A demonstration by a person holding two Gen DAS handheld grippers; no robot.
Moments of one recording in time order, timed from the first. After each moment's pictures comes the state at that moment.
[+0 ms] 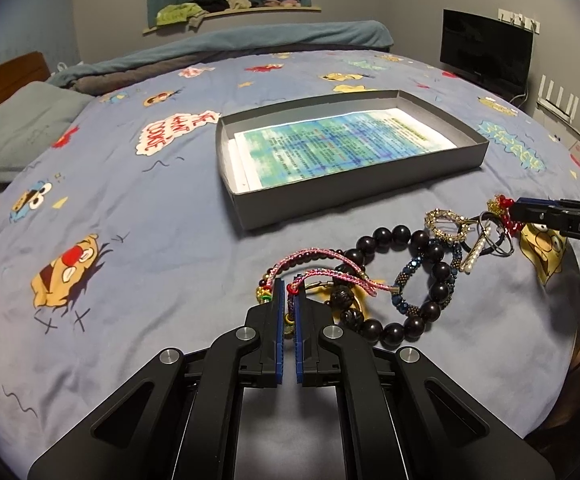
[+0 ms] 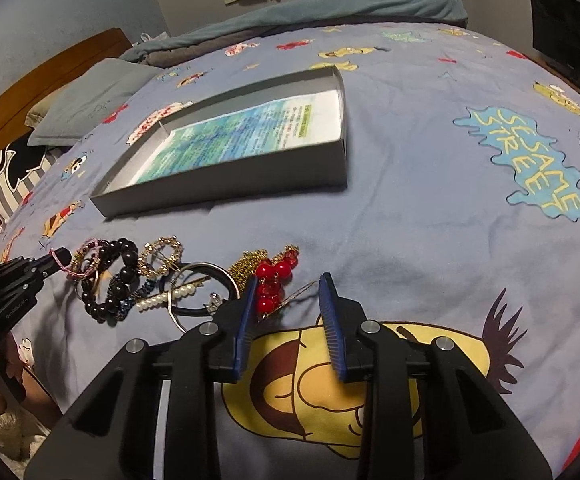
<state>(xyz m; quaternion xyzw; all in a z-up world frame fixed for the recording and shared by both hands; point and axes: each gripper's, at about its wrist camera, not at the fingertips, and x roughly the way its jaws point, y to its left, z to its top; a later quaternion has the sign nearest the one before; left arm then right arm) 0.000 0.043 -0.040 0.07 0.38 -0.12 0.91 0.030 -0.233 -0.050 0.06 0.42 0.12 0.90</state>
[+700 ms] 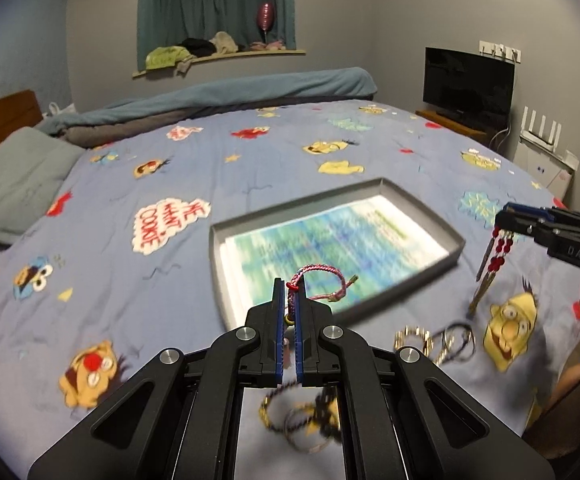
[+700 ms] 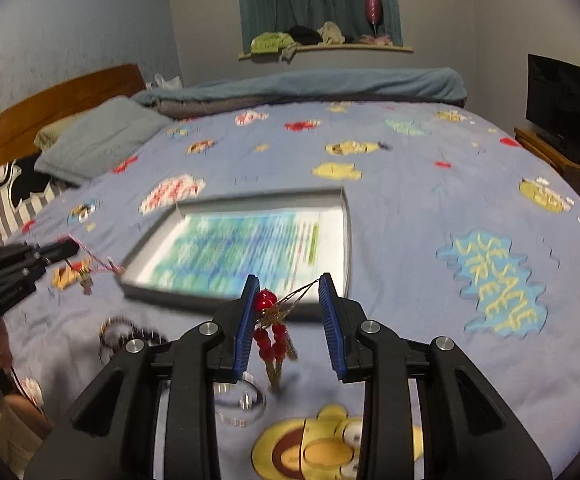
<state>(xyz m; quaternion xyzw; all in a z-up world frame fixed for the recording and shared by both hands) 0.047 0.026 0.049 0.06 0.31 -0.15 0.94 0.053 -0.226 0.044 0.03 0.31 0.11 0.95</state>
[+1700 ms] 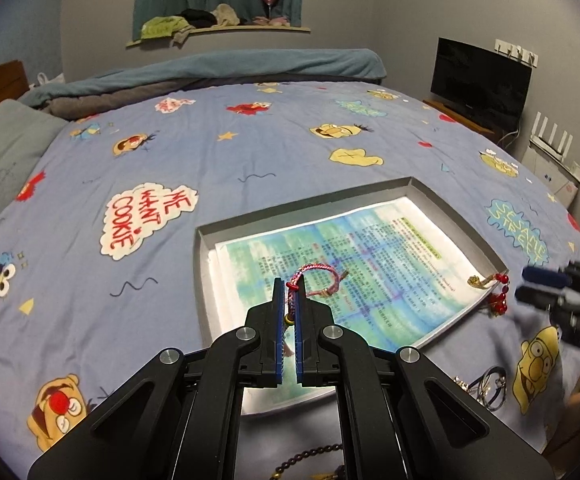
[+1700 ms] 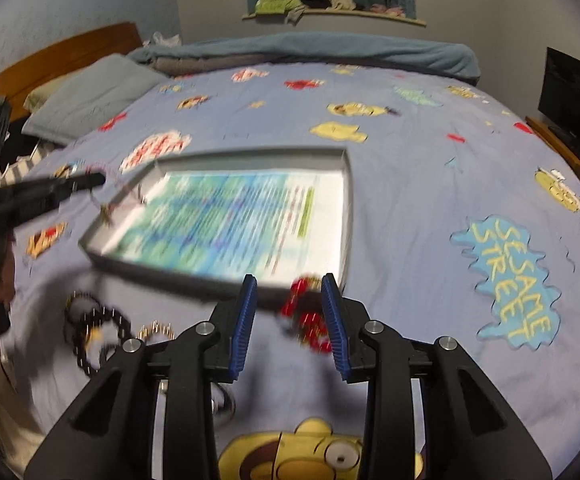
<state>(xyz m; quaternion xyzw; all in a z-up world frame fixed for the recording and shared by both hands) 0.122 0.027 0.020 0.04 0.36 -0.15 0.92 0.075 -0.214 -0.011 -0.03 0.39 0.12 0.91</state>
